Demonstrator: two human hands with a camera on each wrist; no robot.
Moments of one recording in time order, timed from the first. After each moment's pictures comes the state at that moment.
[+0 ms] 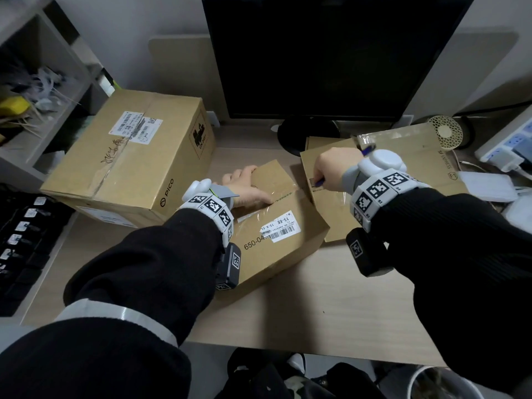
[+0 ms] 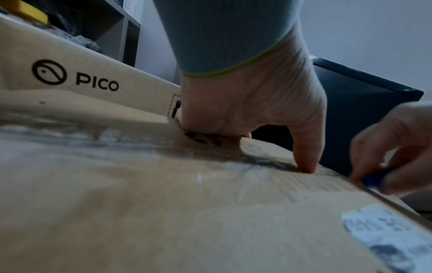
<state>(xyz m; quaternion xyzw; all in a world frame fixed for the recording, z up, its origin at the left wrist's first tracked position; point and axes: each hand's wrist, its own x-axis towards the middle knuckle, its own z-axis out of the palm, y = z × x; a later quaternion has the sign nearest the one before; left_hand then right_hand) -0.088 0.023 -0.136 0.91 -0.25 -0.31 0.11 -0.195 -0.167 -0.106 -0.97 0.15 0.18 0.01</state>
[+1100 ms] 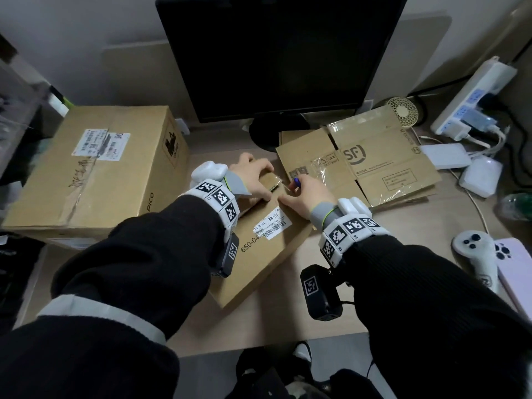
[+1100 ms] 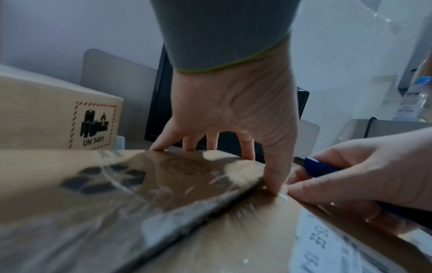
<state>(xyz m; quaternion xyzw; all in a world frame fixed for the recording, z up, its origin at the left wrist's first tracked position) -0.090 -0.014 -0.123 0.85 -0.44 -0.29 0.04 -0.231 -0.097 -0.145 -0.85 0.42 0.03 0.33</state>
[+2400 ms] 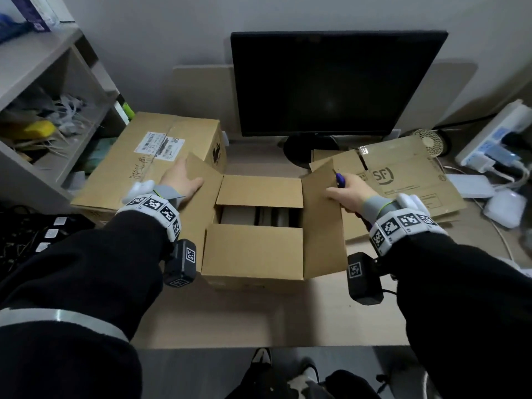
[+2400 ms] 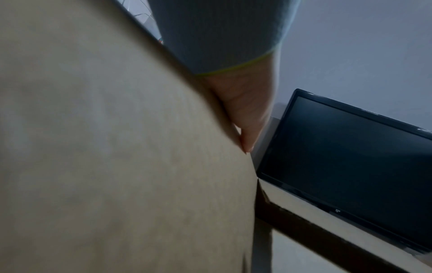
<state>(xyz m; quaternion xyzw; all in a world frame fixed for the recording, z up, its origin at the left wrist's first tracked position) 0.016 0.149 -0.108 0.94 -0.21 -0.16 0.22 -0.232 -0.088 -0.094 -0.79 0.41 0.01 0.46</state>
